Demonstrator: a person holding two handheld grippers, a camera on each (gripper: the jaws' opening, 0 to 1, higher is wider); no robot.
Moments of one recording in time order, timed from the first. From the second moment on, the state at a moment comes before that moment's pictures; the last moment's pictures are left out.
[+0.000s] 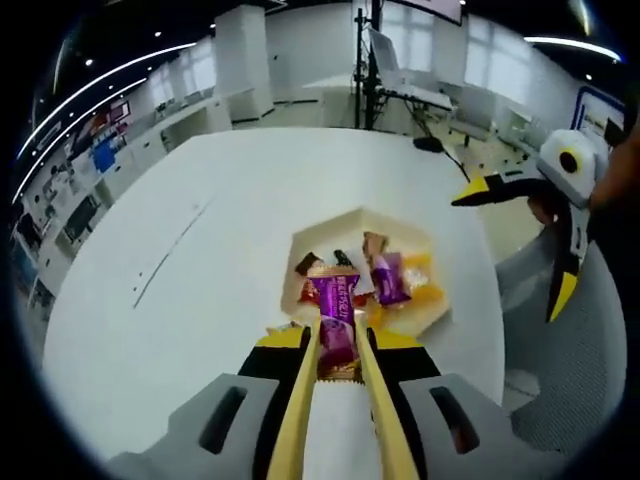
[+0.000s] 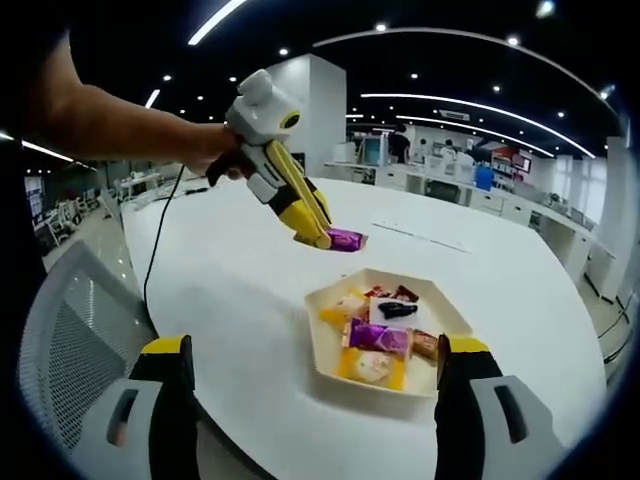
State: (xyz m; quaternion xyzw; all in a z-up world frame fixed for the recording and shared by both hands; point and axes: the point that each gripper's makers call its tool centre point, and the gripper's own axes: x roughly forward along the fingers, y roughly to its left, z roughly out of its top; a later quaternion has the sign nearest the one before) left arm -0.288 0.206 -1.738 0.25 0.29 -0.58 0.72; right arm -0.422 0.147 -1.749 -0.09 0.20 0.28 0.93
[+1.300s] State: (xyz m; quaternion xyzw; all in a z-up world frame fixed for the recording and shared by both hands) left arm -0.299 0.116 -1.726 0.24 0.27 -0.60 0.71; right arm -0.421 0.145 -1.748 -0.09 0.20 0.28 0.94
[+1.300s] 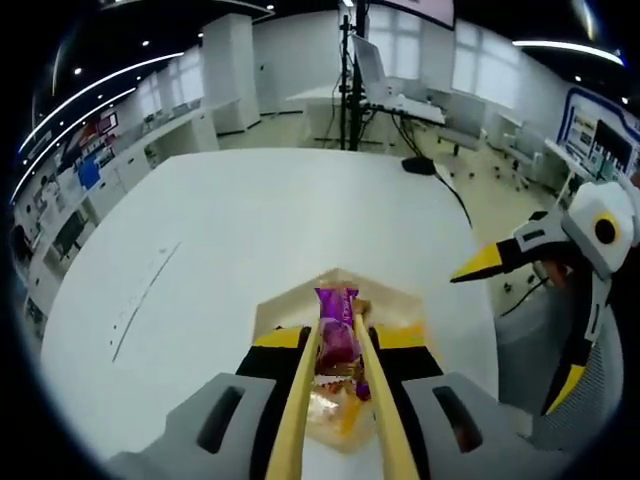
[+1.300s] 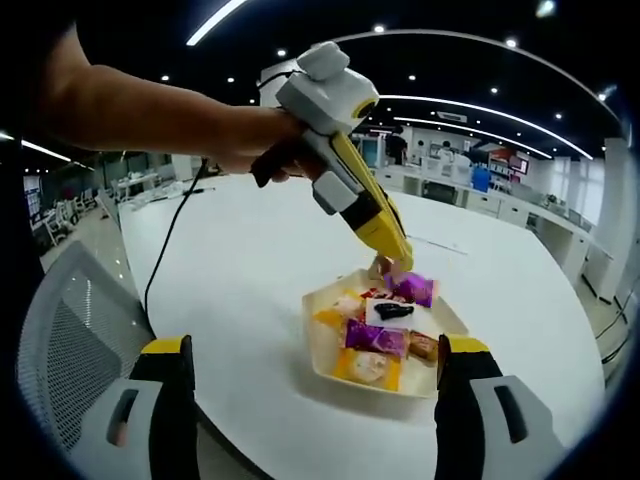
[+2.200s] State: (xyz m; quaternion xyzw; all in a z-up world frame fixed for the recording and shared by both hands) left arm -0.253 0.160 -1.703 0.22 0.24 -0.56 0.76; right arm -0.421 0.144 -1.749 -0.09 0.20 0.28 0.94
